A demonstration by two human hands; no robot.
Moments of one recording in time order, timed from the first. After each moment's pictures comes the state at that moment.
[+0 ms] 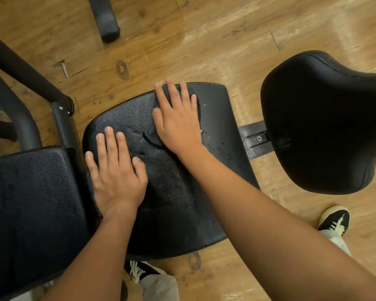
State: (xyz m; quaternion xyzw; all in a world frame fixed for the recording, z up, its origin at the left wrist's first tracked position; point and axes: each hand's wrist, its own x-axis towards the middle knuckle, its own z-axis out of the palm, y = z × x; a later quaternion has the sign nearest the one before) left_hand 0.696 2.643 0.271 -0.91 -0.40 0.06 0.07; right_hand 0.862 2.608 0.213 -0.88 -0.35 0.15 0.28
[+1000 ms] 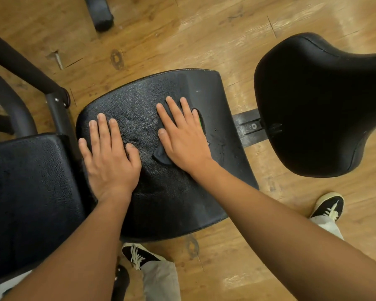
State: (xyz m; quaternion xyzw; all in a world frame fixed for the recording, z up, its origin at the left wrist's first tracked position) left_hand 0.696 2.642 0.271 -0.92 -0.40 0.04 0.07; right_hand 0.829 2.537 0.211 -0.85 -0.41 0.19 0.26
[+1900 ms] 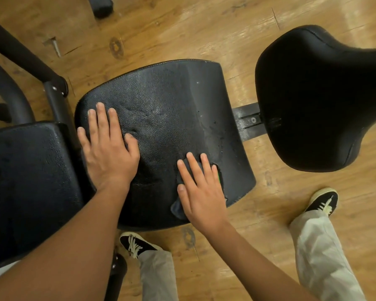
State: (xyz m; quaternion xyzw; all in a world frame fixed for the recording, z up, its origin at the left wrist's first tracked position) left_hand 0.697 2.642 0.275 -0.91 -0.40 0.04 0.05; right_hand 0.725 2.421 0.225 -0.87 -0.37 0.24 0.22
